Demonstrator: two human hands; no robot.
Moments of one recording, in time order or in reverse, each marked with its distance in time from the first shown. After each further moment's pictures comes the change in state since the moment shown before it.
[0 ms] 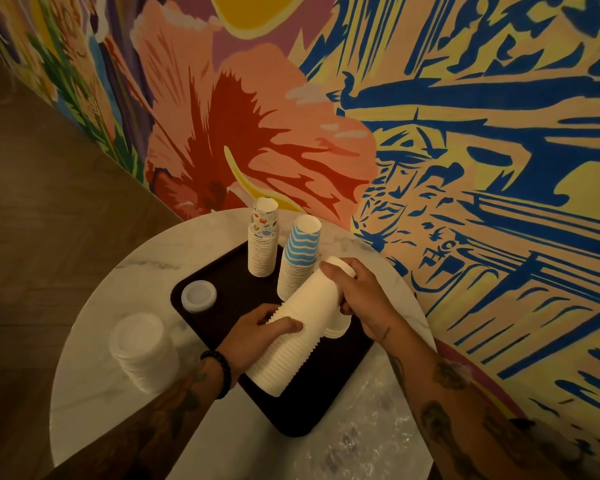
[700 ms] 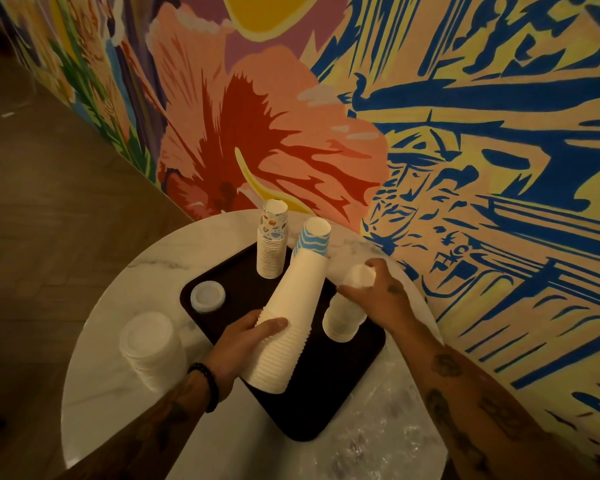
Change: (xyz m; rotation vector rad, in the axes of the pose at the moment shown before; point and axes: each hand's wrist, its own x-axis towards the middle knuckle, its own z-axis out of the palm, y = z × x) left_hand -0.001 -0.023 -0.020 -0.194 0.066 -0.004; right_hand 0.030 0.020 -0.025 -0.619 0.140 -0.047
